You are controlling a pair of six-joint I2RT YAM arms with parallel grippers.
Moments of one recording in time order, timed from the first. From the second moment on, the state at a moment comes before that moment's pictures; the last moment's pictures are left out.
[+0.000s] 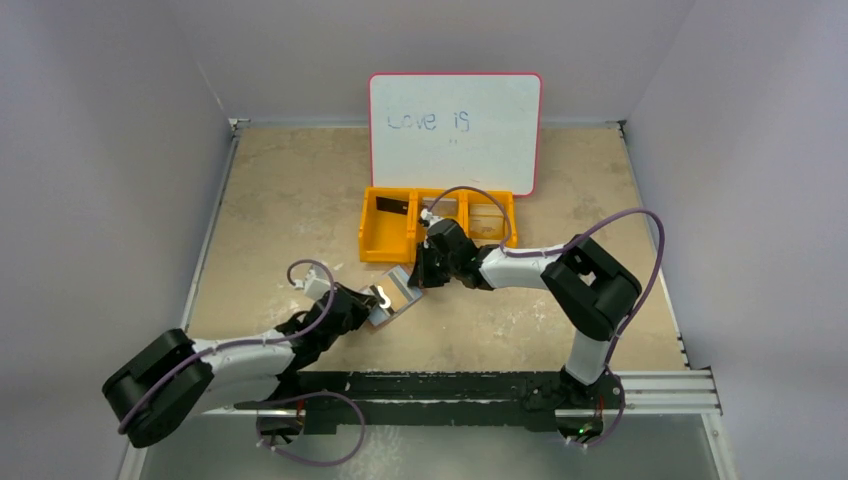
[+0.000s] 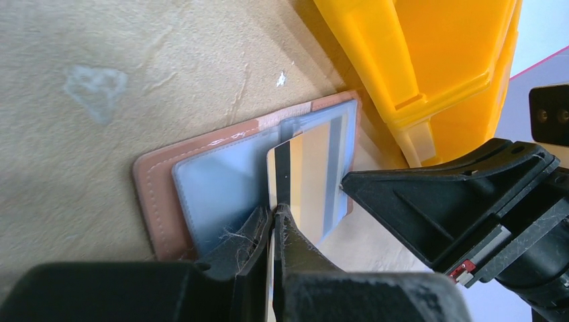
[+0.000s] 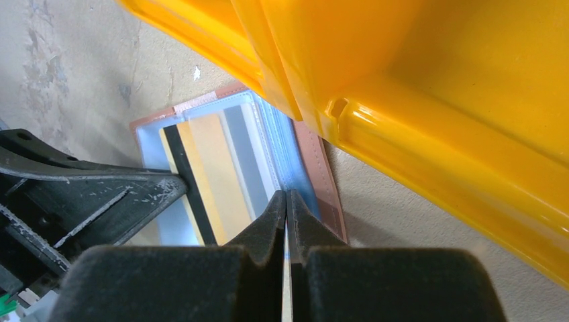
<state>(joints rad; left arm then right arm) -0.80 1.09 0.07 0.43 -0.37 -1.44 0.82 1.80 0.90 0.09 -0.17 0.67</state>
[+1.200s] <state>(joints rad) -0.80 0.61 0.23 -0.21 -0.37 -1.25 0.82 1.63 0.91 0.10 -0.34 0.59</state>
